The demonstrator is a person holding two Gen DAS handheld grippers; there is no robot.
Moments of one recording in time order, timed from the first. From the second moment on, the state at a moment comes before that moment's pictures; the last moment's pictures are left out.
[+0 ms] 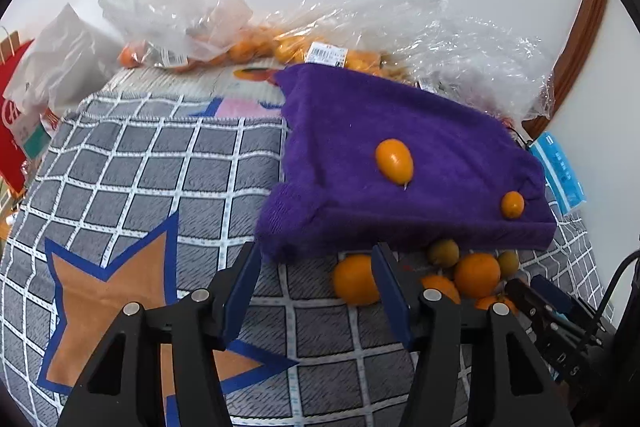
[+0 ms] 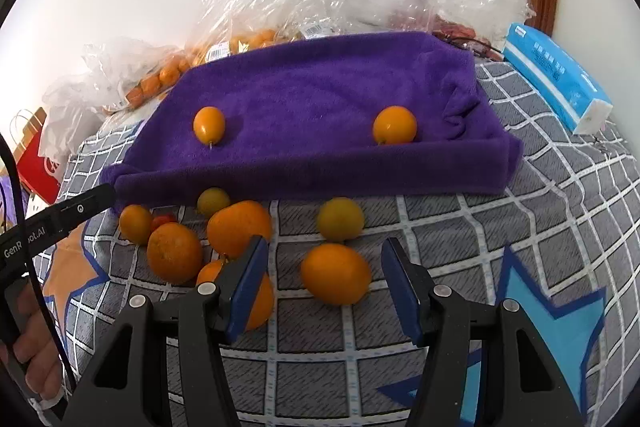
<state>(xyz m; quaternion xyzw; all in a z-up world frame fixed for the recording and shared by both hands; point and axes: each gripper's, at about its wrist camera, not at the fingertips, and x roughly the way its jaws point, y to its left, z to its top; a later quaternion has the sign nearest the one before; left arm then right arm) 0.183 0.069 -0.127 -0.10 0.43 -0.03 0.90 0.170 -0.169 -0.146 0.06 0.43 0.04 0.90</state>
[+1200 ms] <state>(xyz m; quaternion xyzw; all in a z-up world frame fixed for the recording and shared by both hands) 0.175 0.091 -0.148 -0.14 0.44 -0.04 0.89 0.157 -0.139 -0.142 0.04 0.42 0.07 0.90</state>
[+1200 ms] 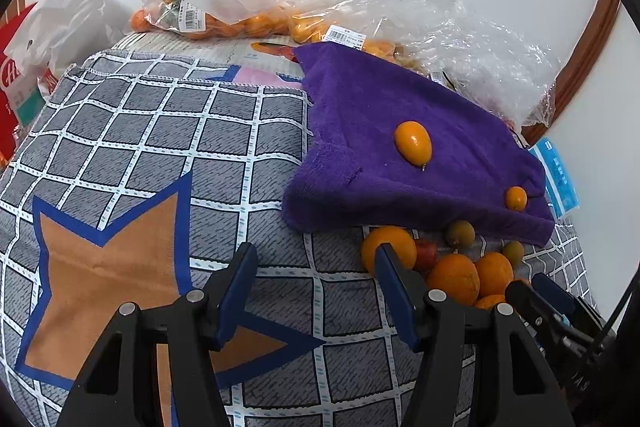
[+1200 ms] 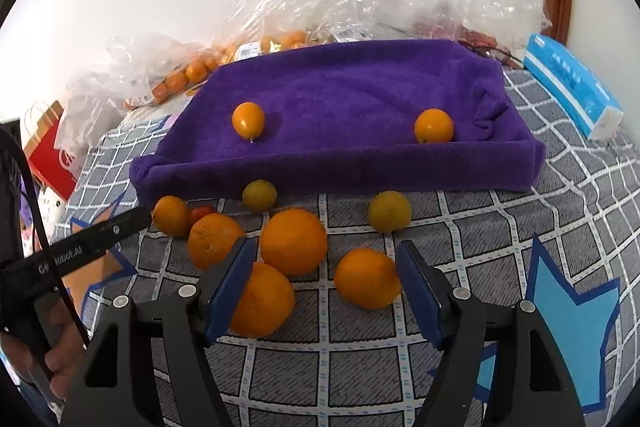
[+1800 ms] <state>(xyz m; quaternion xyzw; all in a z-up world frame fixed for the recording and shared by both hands) 0.176 0.102 -0.151 -0.16 0.44 -0.03 0.88 0.151 -0.103 -0.146 -0.04 0.40 0.07 0.92</state>
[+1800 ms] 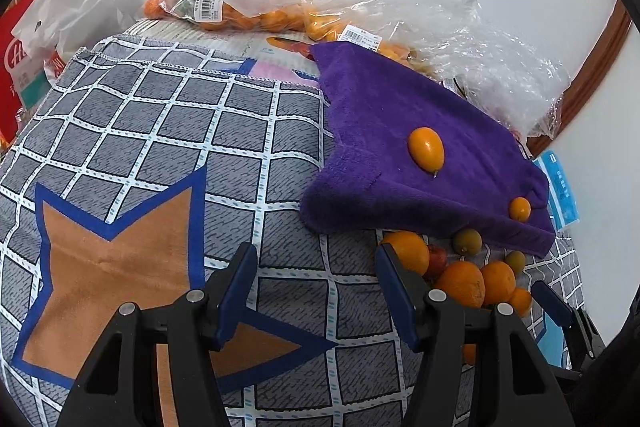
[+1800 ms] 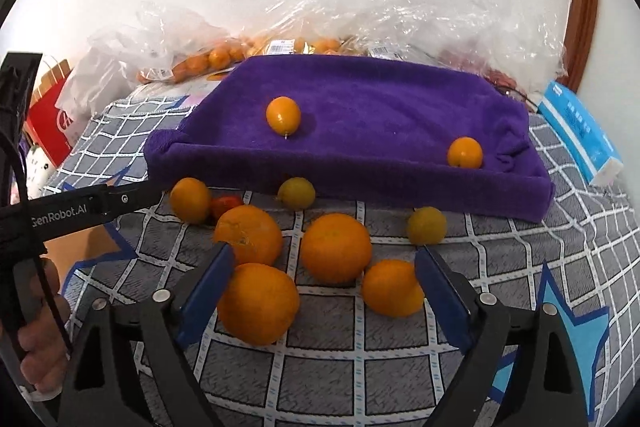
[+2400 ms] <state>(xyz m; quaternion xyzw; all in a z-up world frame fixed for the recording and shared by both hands) 0.177 0.103 -0.152 -0.16 0.44 -0.02 0.88 0.155 -0.157 -0.144 0.01 0.41 0.02 0.91</state>
